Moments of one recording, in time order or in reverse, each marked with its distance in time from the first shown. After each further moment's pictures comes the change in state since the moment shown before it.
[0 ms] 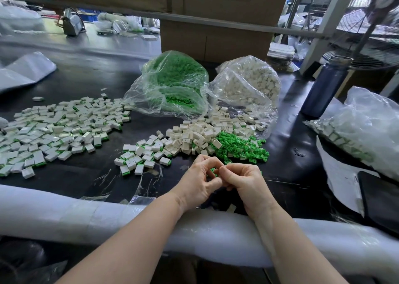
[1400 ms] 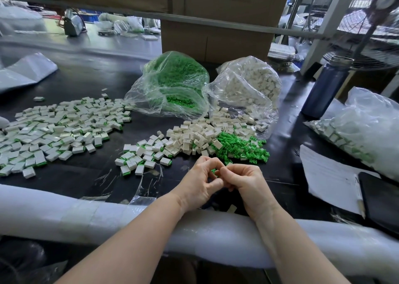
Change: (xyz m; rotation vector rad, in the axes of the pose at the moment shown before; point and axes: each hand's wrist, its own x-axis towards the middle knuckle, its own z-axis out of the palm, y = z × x) left_hand 0.001 -0.002 0.000 0.011 -0.015 0.012; right_hand 0.000 -0.002 0.000 0.037 -0.015 0.022
